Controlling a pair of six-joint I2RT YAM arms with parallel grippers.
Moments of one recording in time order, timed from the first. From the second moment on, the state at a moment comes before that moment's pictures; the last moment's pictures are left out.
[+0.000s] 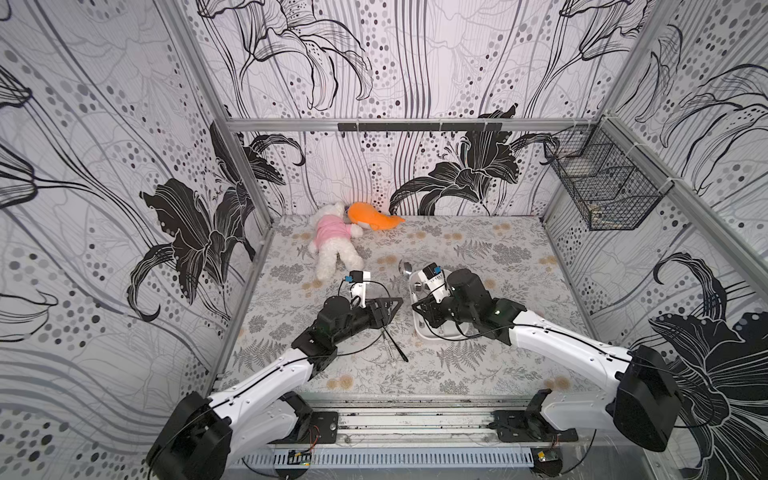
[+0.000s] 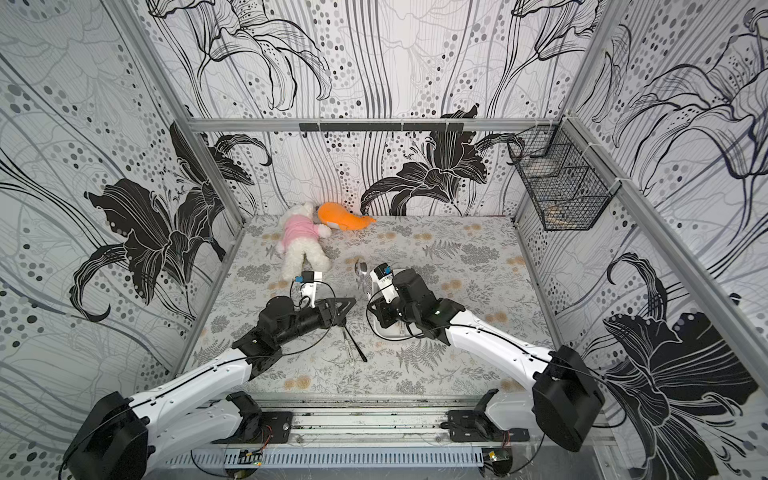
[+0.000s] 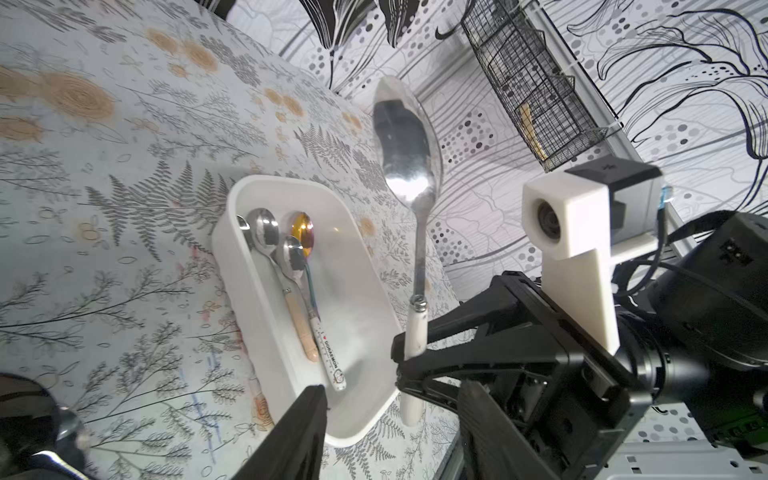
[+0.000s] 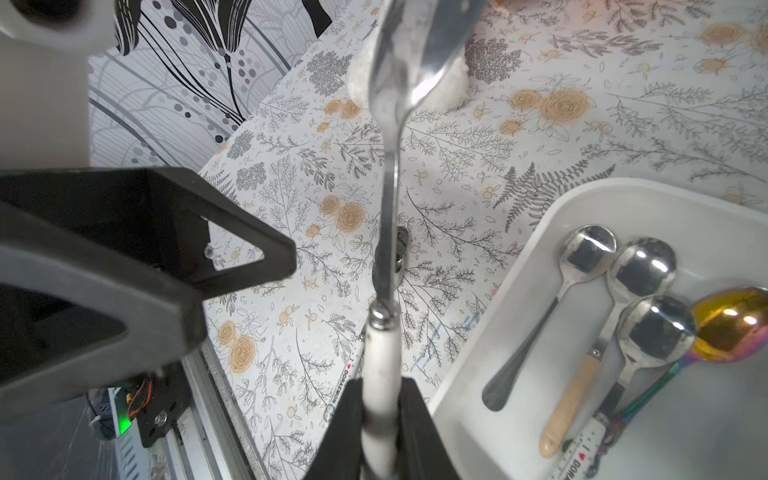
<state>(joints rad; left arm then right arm) -0.63 1.06 0.48 0.37 0.28 -0.85 0.78 1.31 0.89 -0.19 -0.22 0.28</state>
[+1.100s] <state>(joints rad) -0.78 1.37 0.81 0.10 0.00 -0.91 0.78 1.32 0.89 -0.20 -0.18 0.22</state>
